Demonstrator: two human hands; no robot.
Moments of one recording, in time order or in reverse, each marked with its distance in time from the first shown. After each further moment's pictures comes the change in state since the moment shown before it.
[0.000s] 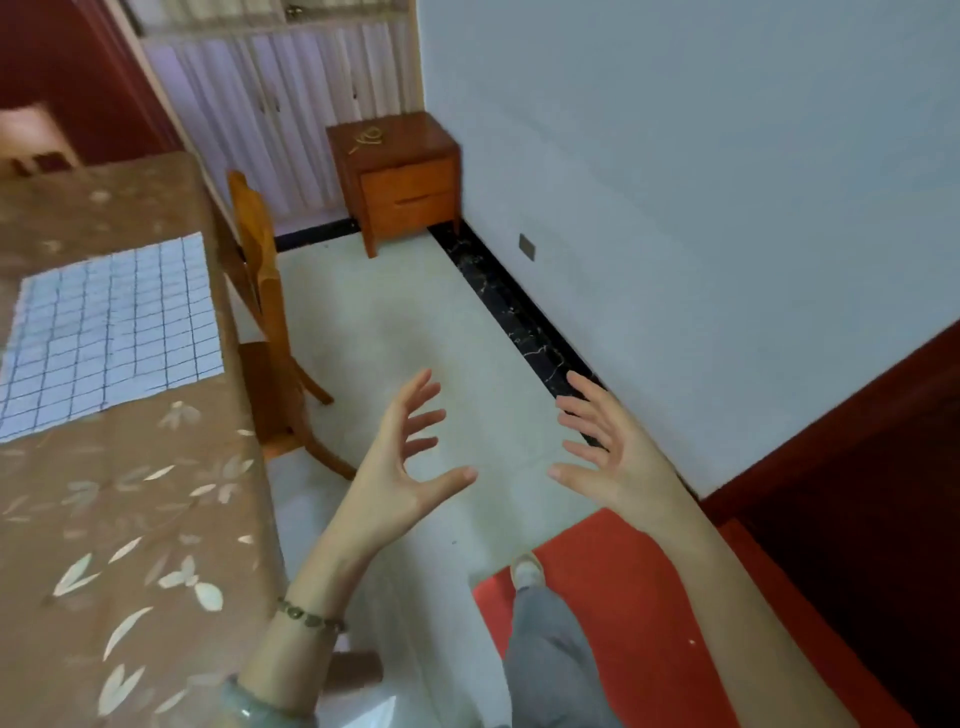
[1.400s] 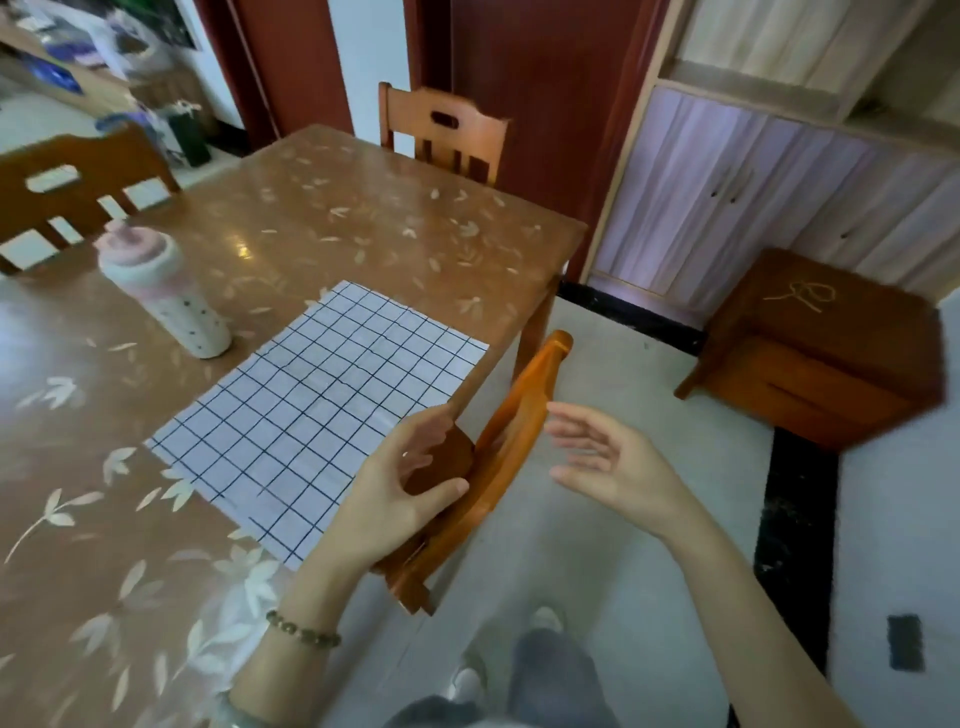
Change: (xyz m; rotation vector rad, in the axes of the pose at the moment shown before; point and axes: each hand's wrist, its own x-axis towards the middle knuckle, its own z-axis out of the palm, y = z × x) left_hand 0.384 -0.143 -0.319 0.125 0.940 -0.418; right_hand 0.714 -0.120 0.258 -0.269 -1.049 -0.178
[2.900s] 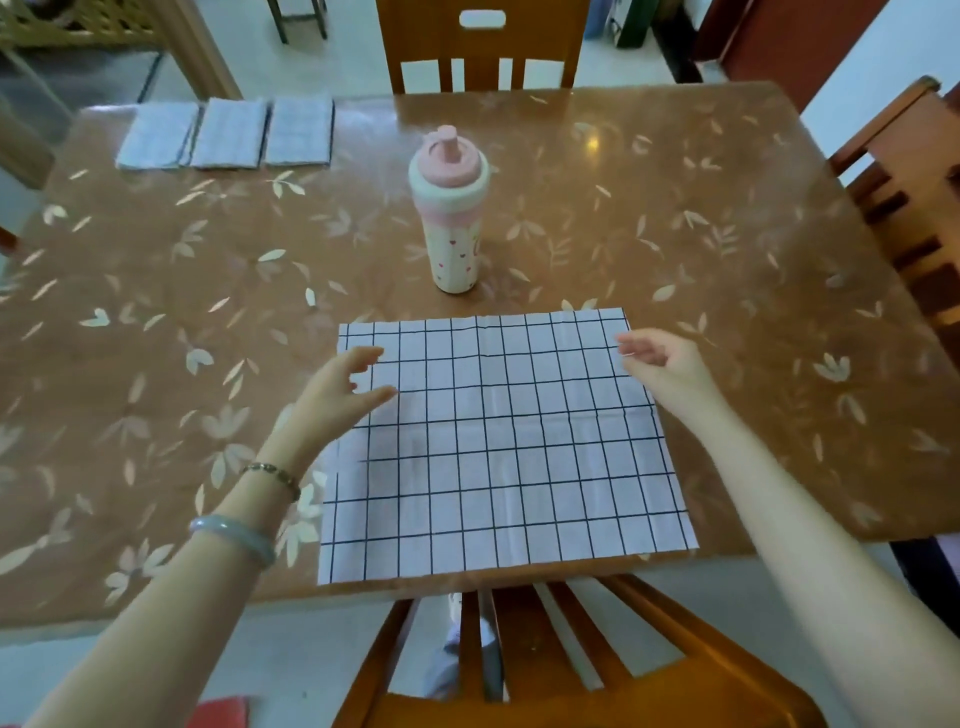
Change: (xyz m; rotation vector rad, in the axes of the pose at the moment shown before) left_hand 0.076 -0.169 -0.170 0.203 0.803 -0.737; right_hand 0.467 -0.025 0.143 -0.359 -0.582 -0.216
